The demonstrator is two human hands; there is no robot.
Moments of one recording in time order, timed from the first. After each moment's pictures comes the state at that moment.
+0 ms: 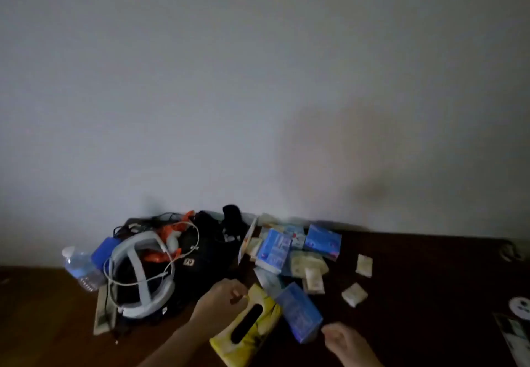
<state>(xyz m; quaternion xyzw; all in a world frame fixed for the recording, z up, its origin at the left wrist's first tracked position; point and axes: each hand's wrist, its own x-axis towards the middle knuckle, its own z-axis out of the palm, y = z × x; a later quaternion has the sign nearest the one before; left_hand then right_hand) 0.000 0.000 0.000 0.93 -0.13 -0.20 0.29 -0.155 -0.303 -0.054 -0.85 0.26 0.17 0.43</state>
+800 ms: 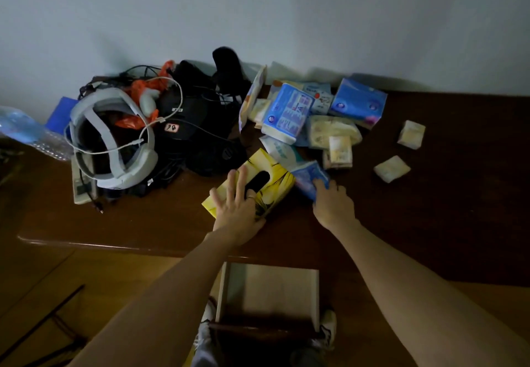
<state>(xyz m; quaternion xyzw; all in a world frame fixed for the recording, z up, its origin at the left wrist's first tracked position) -0.019 -0.042 -0.219 0.96 -0.21 -0.18 0.00 -0.050 -0.276 -0.241 -0.95 0.17 0.23 0.10</state>
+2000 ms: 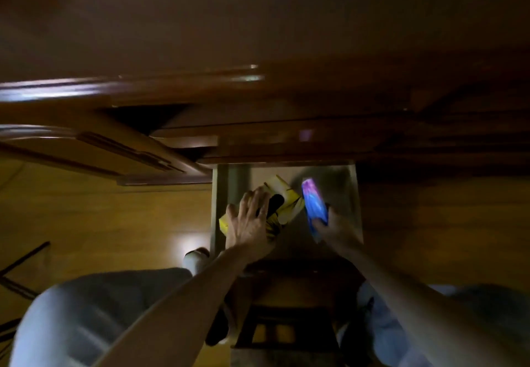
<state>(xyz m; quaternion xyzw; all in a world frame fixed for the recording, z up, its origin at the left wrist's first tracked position) -0.247 0.041 -0.664 0.93 -0.25 -0.28 -0.01 -0.324 -0.178 -0.685 -0.82 0.30 0.23 0.44</state>
